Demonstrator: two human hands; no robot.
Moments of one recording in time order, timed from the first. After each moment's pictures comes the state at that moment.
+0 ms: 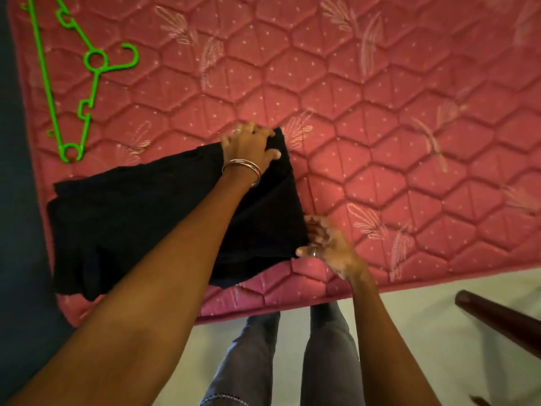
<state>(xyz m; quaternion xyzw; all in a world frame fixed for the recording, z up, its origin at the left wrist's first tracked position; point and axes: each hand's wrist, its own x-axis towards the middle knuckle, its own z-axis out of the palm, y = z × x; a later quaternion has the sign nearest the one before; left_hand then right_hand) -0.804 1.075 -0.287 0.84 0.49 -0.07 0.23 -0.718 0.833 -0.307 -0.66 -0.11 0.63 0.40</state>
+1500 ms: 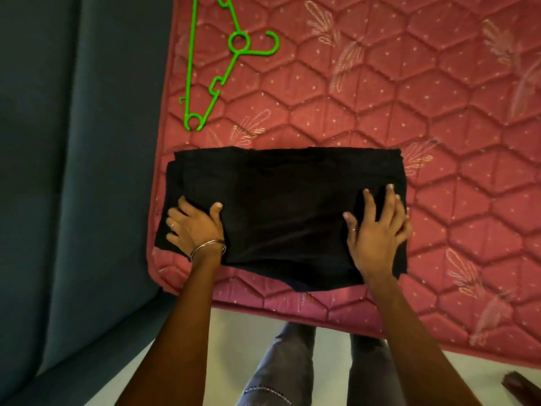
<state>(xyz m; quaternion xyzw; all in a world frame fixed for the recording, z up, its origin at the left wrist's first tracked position) -1.081 1.026 -0.309 0.46 0.88 -0.06 0.10 -0.803 0.934 -0.316 -0.86 -0.49 0.13 0.05</state>
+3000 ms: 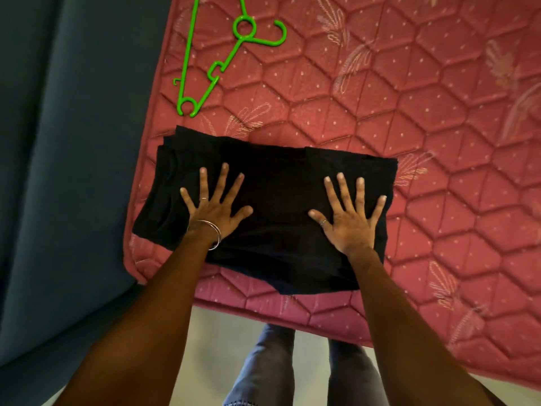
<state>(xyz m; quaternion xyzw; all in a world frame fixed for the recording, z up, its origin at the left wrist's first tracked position) -1.076 1.038 -0.346 0.72 0.61 -0.23 0.24 -0.797 0.973 -0.351 -0.74 -0.63 0.21 -0.09</state>
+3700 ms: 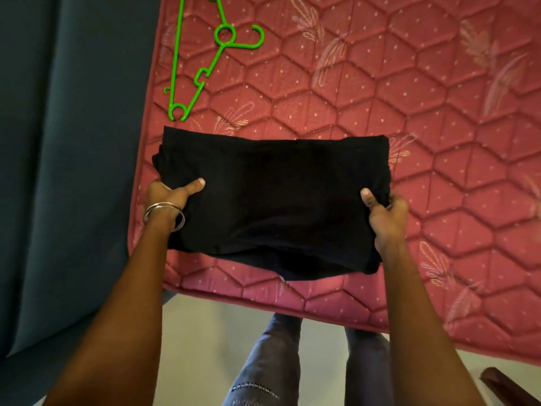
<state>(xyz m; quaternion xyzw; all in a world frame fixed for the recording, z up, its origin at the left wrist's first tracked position) -1.111 1.069 -0.282 0.32 0.86 0.11 0.38 -0.736 0.953 -0.330 -0.79 -0.15 0.42 0.41</state>
